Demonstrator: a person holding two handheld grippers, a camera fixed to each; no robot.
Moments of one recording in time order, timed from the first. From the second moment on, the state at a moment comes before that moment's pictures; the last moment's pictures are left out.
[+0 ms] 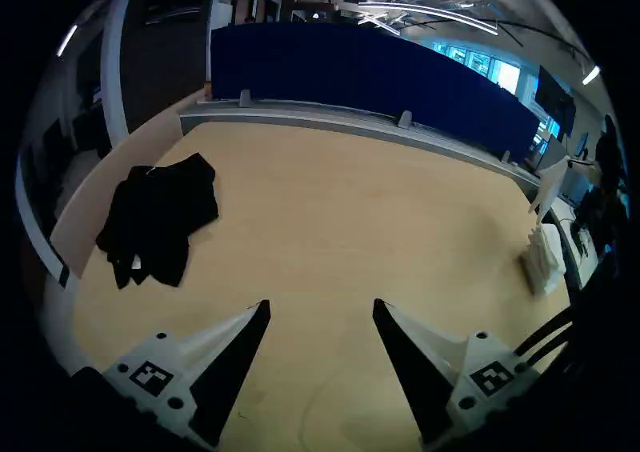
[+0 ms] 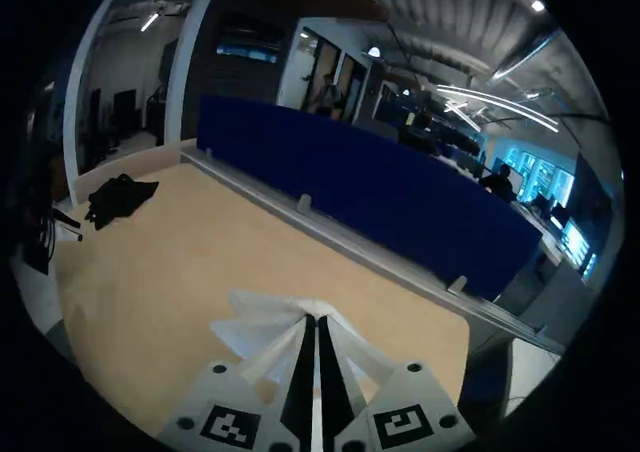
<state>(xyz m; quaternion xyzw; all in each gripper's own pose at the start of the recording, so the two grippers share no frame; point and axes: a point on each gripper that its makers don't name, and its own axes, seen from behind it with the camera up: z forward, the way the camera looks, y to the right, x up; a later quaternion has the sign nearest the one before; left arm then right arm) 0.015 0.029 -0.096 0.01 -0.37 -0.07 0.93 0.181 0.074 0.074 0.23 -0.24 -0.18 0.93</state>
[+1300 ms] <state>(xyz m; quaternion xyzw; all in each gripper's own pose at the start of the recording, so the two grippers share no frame) 0.023 0.059 -0.093 0.00 -0.37 -0.06 0.93 0.143 0.166 0.008 0.17 -0.28 -0.14 0.93</state>
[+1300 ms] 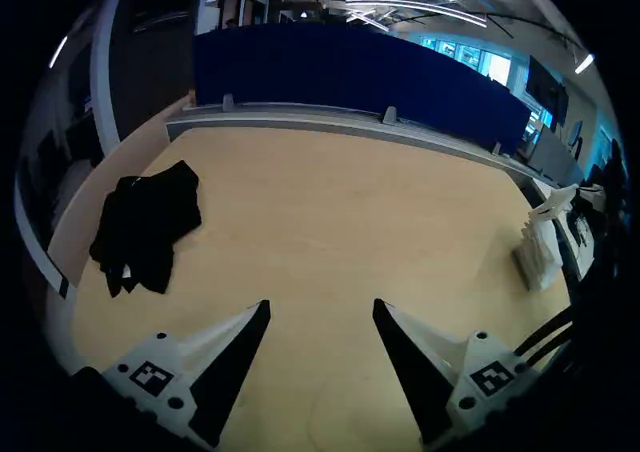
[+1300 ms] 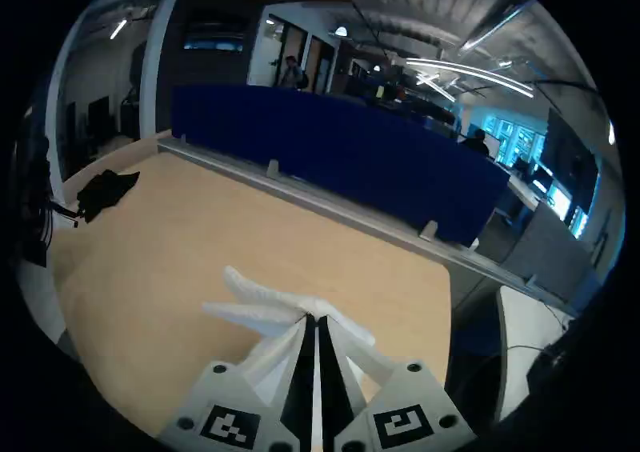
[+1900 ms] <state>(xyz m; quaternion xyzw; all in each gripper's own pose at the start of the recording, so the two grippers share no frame) 0.025 0.056 -0.099 -0.01 -0.37 -0.05 0.93 0.077 0.223 -0.045 0.10 -0.35 -0.10 0.93</state>
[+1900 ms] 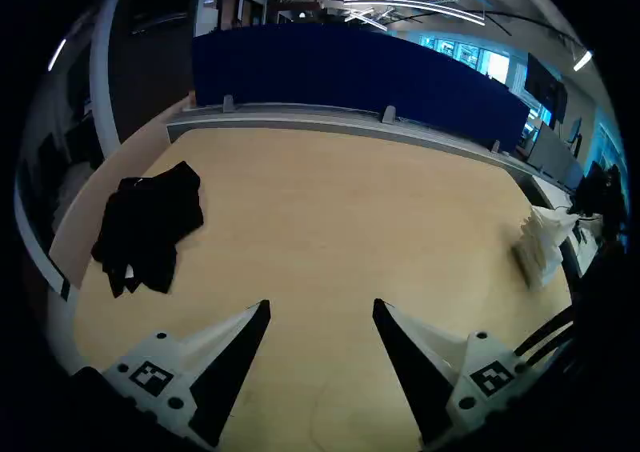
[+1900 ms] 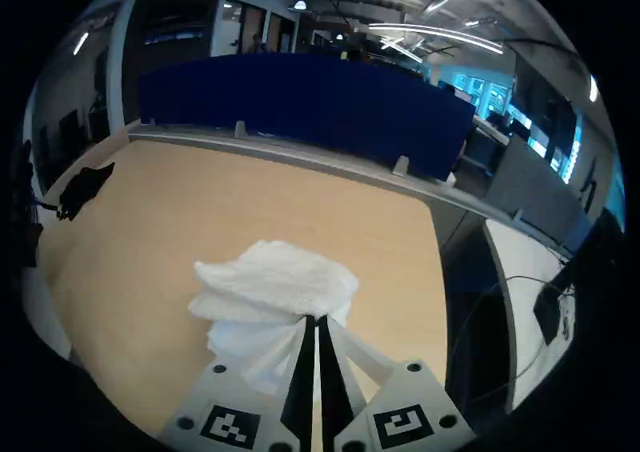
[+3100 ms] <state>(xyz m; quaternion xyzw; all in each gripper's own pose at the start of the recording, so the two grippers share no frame) 0.022 0.051 -0.108 0.00 -0.37 -0.05 0.93 -0.029 0.246 -0.071 0.00 -0.43 -0.05 0.90</state>
